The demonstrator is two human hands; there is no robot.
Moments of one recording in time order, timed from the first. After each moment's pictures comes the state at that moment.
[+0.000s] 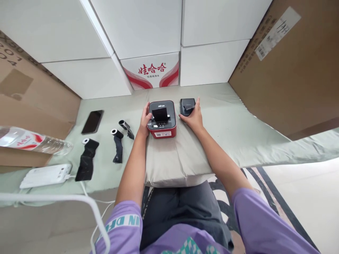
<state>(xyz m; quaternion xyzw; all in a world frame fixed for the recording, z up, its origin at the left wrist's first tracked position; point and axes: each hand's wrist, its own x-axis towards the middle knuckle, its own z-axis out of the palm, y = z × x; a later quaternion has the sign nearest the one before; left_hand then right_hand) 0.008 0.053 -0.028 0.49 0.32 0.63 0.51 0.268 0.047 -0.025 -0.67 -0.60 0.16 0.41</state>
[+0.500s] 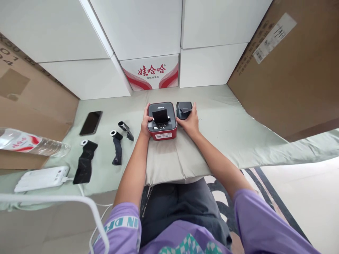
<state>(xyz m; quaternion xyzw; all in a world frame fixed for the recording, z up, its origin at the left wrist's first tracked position) 0.027 0.050 -0.022 0.41 0.32 0.64 0.56 0.248 0.031 -0.023 -0.66 -0.59 0.16 0.44</state>
